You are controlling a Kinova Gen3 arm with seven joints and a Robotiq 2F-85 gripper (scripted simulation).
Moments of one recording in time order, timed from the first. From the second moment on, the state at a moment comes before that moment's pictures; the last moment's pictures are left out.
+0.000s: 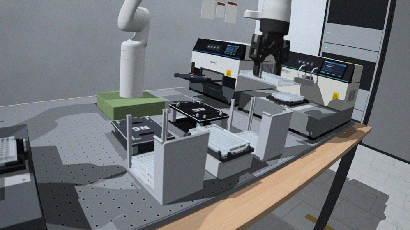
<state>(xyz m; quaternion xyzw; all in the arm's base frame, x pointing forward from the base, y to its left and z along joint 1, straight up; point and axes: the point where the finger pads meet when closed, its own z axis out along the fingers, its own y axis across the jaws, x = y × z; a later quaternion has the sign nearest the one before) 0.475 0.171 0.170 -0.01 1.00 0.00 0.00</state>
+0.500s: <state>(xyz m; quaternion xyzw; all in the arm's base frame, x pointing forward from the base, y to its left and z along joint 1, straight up) 0.474 0.171 0.153 -0.01 1.00 0.00 0.00</state>
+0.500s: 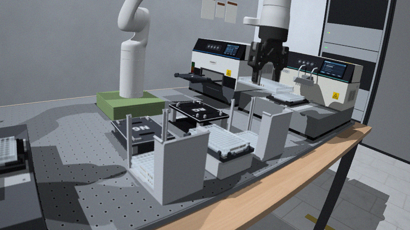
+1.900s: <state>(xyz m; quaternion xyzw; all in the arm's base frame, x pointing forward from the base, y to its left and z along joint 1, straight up) 0.474 0.171 0.113 -0.01 1.00 0.00 0.00</state>
